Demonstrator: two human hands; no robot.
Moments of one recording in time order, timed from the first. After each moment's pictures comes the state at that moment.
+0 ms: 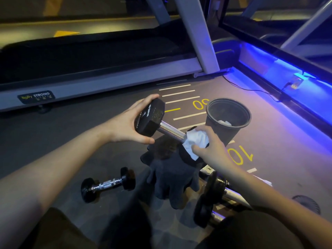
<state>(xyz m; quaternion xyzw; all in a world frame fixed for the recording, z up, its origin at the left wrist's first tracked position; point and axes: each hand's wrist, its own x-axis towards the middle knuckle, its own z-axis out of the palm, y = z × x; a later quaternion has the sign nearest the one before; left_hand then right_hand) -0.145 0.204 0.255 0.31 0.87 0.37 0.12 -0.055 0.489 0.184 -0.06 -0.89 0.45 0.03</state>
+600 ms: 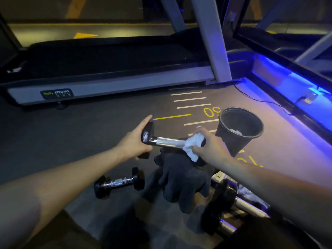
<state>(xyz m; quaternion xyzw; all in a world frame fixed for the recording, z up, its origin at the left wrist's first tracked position) -0.109 0.179 0.214 0.05 0.89 0.43 0.13 -0.080 0.441 0.211 -0.03 -0.95 0.31 -0.02</state>
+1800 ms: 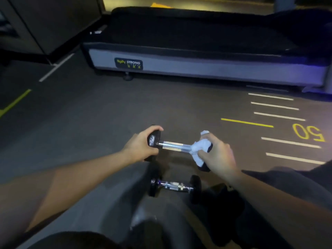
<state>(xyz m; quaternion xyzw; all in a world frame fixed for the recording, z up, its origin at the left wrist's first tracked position) -0.152 -0.055 0.085 -0.12 0.88 0.45 0.08 -0.200 0.204 0.093 0.09 -0.94 0.33 -0.08</state>
